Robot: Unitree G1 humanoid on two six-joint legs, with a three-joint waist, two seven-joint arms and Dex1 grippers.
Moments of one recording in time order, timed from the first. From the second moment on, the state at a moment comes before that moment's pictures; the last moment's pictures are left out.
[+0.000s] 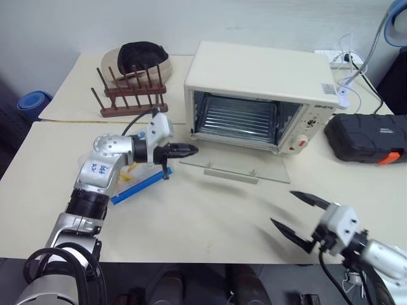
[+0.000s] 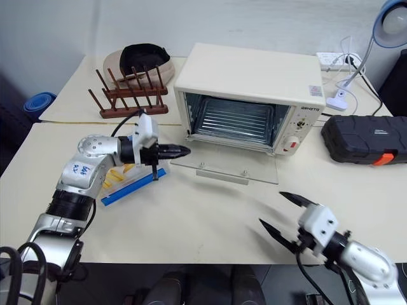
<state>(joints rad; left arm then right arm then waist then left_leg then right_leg) -0.69 0.57 -0.19 0.20 -0.22 0.19 -1.05 0.47 -0.60 -0.35 -0.45 0.35 -0.06 0.84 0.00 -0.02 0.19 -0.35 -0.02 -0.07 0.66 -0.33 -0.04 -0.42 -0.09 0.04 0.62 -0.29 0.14</state>
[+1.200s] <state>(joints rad) 0.15 0.92 0.96 -0.05 -0.62 0.95 -0.78 -0.12 -0.55 -0.05 -0.40 0.57 -0.06 1.09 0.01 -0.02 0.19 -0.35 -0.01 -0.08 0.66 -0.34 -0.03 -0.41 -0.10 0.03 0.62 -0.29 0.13</state>
